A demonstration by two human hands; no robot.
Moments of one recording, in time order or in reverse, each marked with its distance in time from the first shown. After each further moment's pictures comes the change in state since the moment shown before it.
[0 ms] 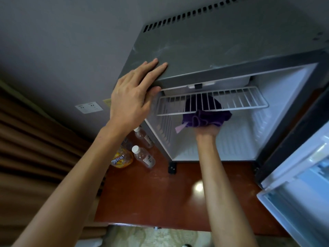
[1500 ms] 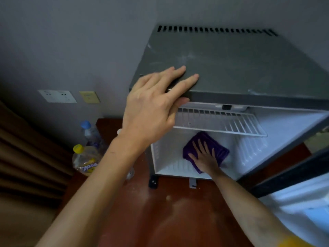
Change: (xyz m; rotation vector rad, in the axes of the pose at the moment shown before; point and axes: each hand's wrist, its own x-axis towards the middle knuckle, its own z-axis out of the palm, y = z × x) left_hand -0.004 -0.001 0.021 -0.068 0.186 0.033; right_hand 0.140 -0.097 -0.171 -3.045 -0.318 -0.157
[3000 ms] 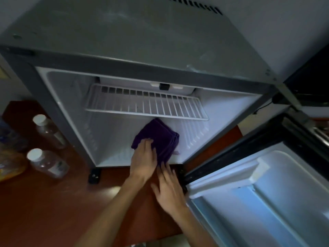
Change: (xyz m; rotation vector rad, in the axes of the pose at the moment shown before) left_hand -0.148 0.162 0.247 -0.653 -0.539 -0.635; right_hand -0.195 0.001 0.020 0.054 0.174 -0.013
